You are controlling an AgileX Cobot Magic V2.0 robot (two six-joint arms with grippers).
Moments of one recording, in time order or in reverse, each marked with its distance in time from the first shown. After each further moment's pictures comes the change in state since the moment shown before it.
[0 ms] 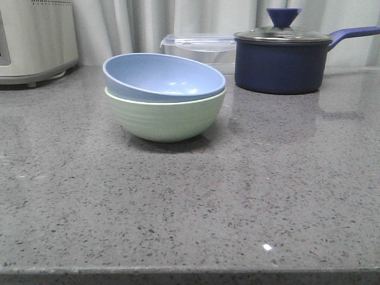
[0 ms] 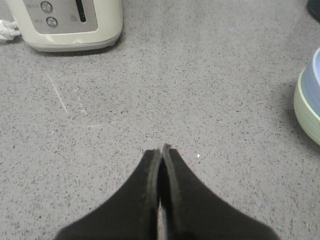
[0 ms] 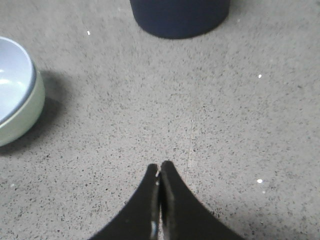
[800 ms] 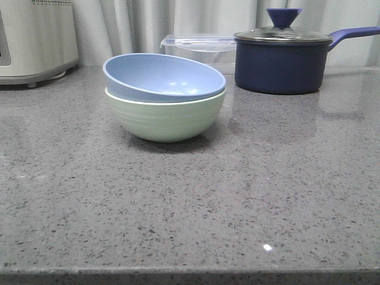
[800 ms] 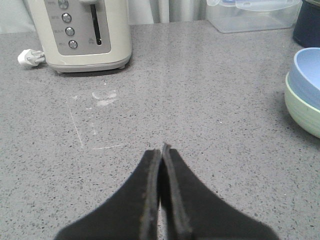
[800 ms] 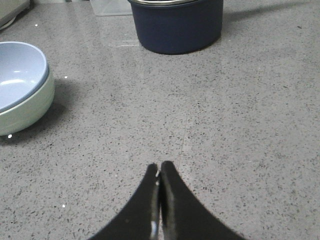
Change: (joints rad) left arm 0.000 -0.363 0.240 0.017 -0.079 0.007; right arm 0.000 -0.317 0.215 -0.011 -0.049 0.000
